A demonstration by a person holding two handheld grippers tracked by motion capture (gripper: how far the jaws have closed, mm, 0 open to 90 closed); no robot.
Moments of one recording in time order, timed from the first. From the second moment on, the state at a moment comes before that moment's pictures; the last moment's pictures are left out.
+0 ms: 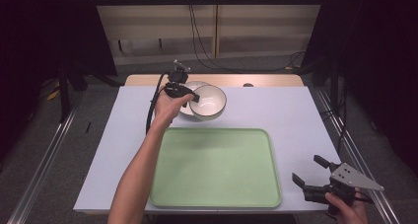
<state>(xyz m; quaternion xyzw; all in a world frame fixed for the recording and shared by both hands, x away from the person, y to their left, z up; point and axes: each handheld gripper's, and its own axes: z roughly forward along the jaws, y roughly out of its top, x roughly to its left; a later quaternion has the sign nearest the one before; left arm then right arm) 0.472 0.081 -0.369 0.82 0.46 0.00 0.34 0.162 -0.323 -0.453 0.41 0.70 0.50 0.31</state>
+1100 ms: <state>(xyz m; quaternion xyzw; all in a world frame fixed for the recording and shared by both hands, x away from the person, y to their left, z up) 0.441 0.009 -0.395 0.85 0.41 -0.05 0.32 0.162 -0.321 -0.458 0.39 0.70 0.50 0.32</state>
